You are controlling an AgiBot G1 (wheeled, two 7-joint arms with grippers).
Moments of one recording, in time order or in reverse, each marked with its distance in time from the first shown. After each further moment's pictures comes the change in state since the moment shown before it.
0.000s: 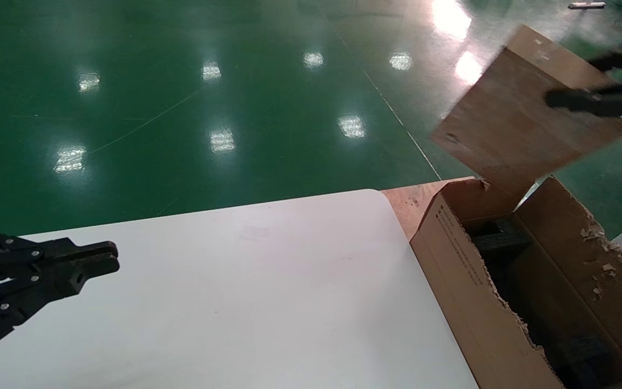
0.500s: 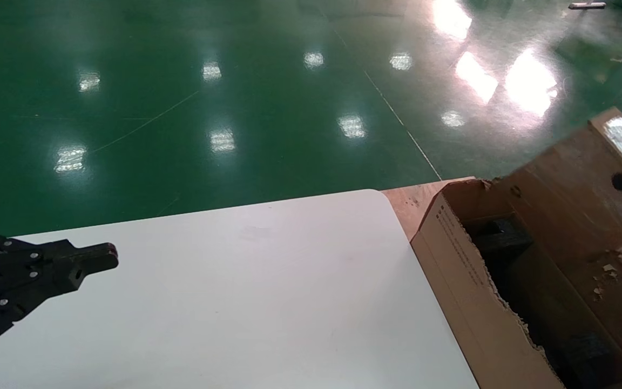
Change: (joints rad) left arm 0.000 0.000 0.000 0.000 0.000 0.000 0.000; right arm -0.013 0.454 0.176 0.345 -0.297 0.032 0.293
